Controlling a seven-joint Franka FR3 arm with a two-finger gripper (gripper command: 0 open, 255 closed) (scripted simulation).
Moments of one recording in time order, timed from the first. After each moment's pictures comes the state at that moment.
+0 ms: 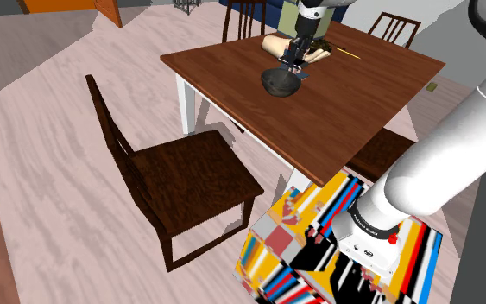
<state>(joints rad) -0.07 -0.02 -0.31 -1.96 -0.05 1.99 -0.46</state>
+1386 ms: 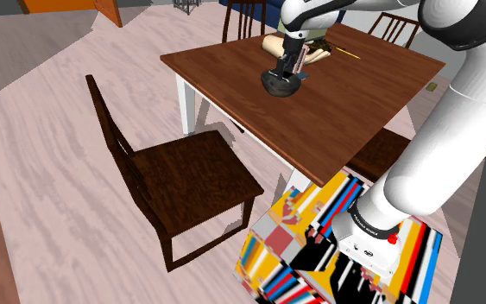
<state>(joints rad) -0.09 0.16 -0.32 -1.93 0.01 2.13 -0.50</state>
